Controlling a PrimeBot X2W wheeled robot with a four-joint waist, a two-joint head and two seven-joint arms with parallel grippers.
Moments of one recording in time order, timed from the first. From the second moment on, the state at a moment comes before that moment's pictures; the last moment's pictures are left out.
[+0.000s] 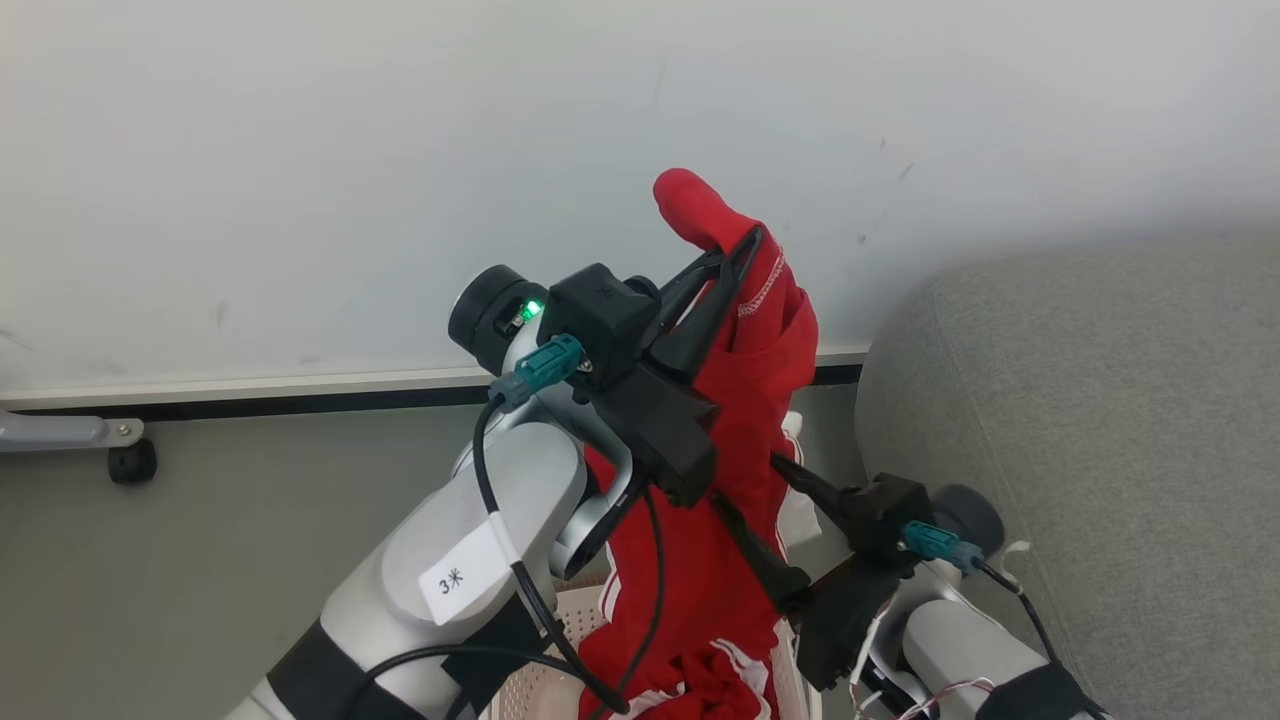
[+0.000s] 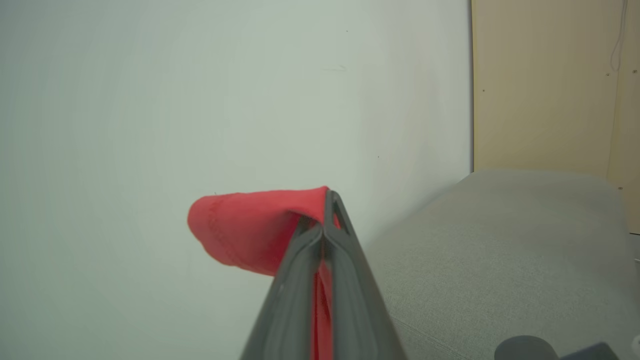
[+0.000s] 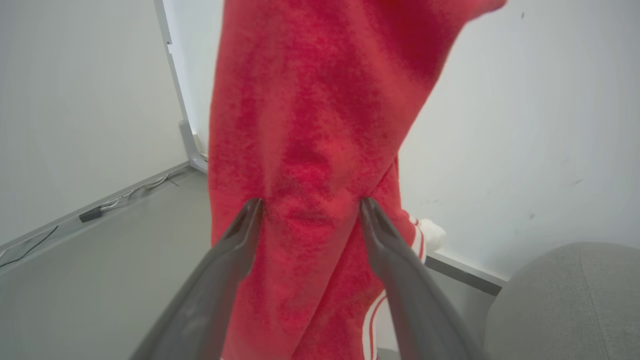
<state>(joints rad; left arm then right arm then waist) -0.82 0.04 -0.77 0.49 -0.56 -0.06 -0.22 -0.55 -0.14 0.77 0.67 0.41 0.12 -0.26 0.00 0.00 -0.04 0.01</state>
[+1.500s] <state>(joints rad) -0.53 0.10 -0.73 0.54 -0.67 0.00 -0.24 -0.70 -0.39 0.79 0.54 0.60 0.12 -0.26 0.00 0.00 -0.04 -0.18</state>
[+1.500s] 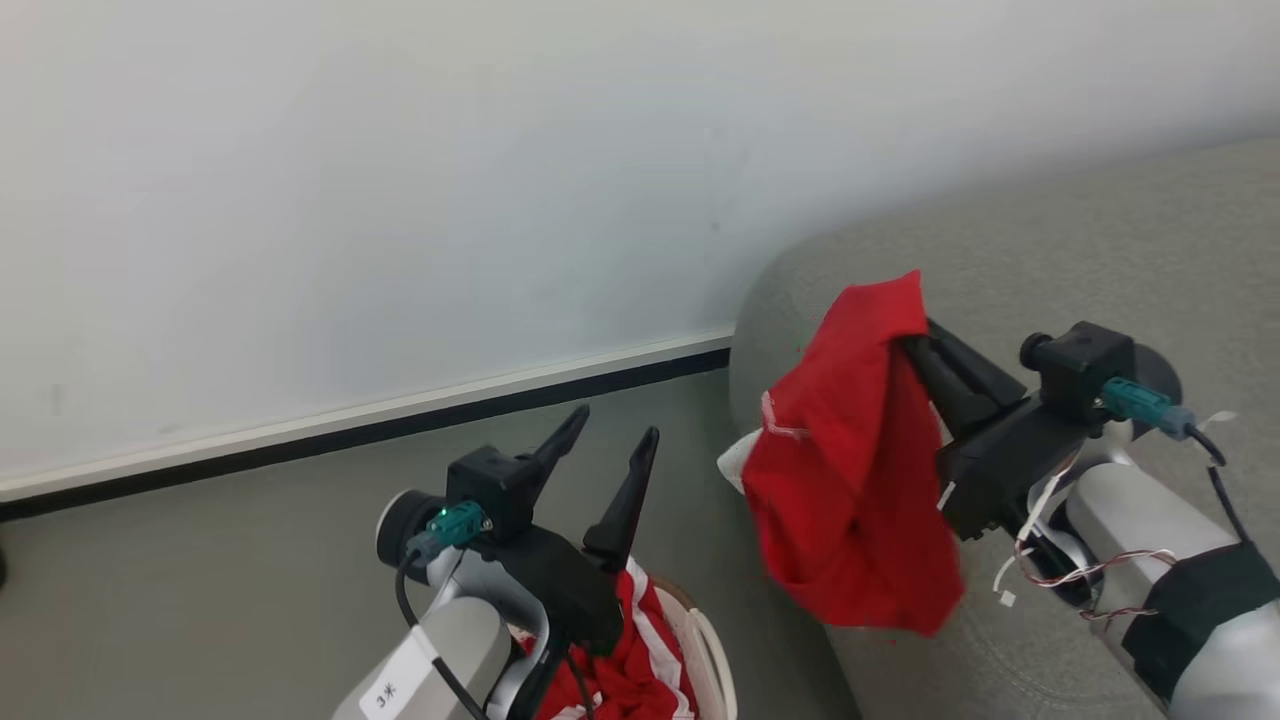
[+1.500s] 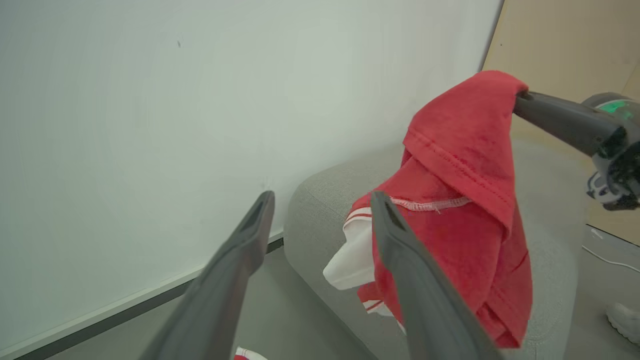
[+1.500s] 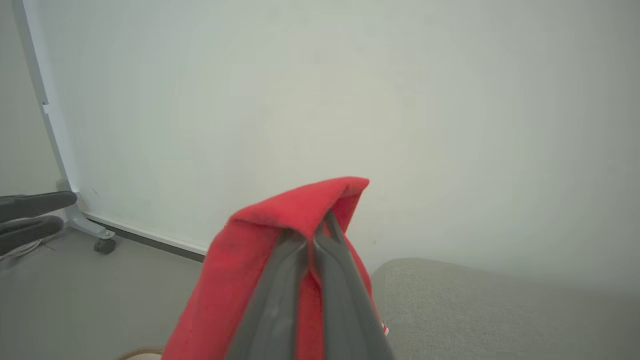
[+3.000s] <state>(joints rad) -0.54 0.17 -0.80 0.22 -0.52 0.02 -0.25 -1.20 -0.65 0.48 0.49 0.59 0.07 -0.18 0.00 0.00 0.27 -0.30</state>
